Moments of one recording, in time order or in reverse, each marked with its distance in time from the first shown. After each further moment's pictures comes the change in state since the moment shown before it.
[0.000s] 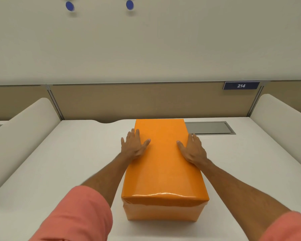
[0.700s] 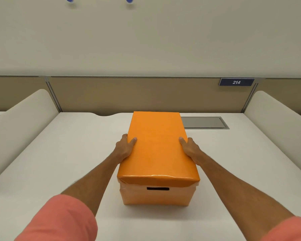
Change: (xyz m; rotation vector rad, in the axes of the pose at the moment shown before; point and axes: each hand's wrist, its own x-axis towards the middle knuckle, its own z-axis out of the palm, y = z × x) left_hand -0.058 -0.011 -0.004 -0.572 -0.075 -0.254; right_hand -0.034 0.004 -0.011 0.449 -0.216 0.280
